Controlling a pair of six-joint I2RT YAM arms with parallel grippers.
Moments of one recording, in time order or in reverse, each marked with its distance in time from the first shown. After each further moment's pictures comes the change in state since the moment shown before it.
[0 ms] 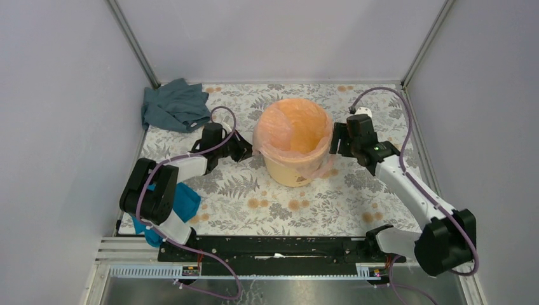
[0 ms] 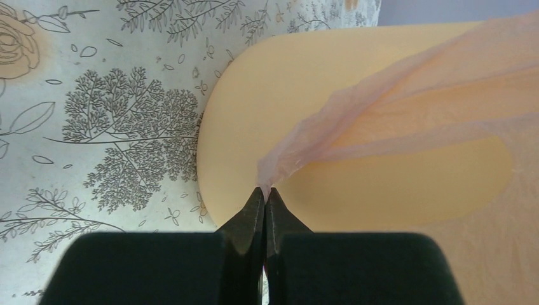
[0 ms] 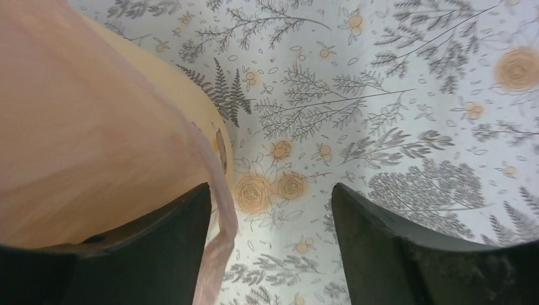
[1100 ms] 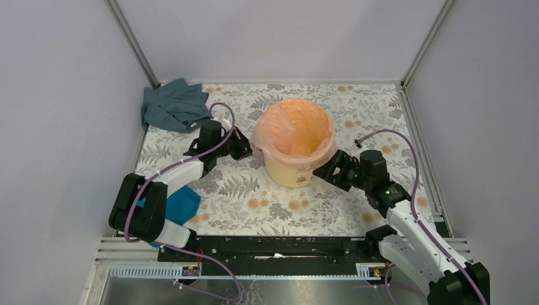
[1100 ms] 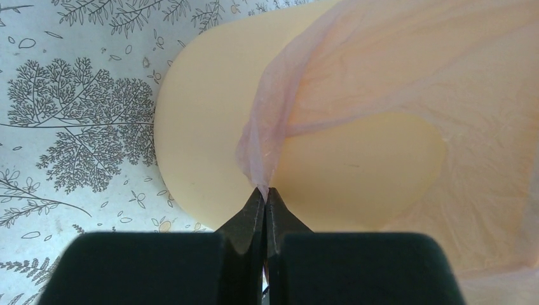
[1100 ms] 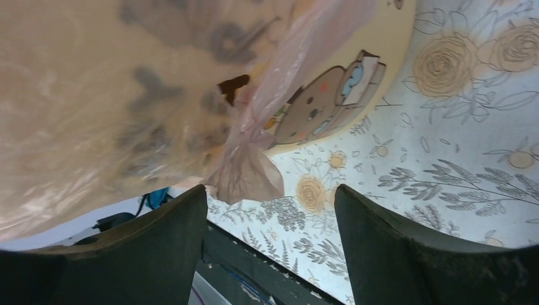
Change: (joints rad) left arm -0.034 -0.153 0.016 -0.120 -0.031 0.047; right arm -0.002 -0.432 -0.414 0.157 -0.530 0.451
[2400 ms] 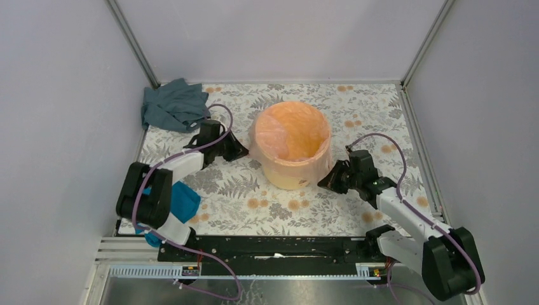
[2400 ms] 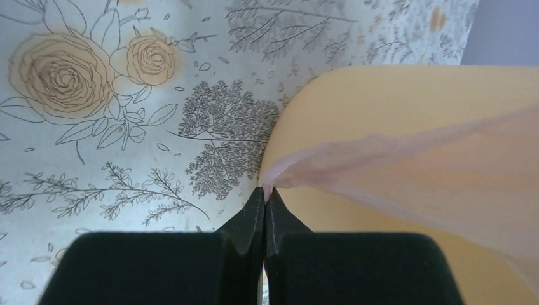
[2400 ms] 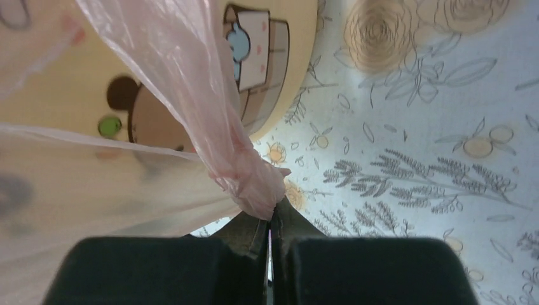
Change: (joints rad) left arm 0.061 0.071 0.066 -0.205 -0.153 0.169; right arm 0.000 0.175 -0.057 0.042 0.010 -0.016
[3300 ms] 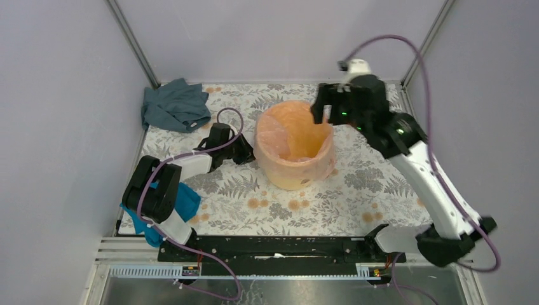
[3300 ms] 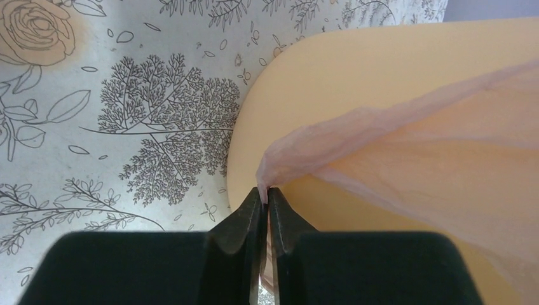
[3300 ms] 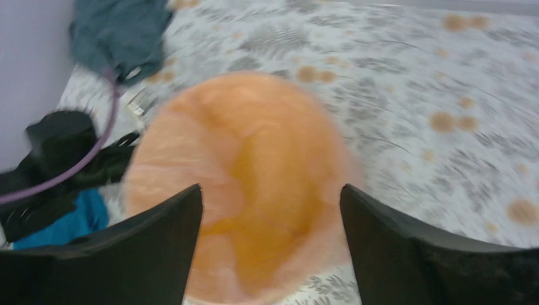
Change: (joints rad) left arm -0.085 0.116 -0.014 0.138 0.071 -0.074; right arm 0.149 0.217 1.118 -0.569 0.527 -0.467
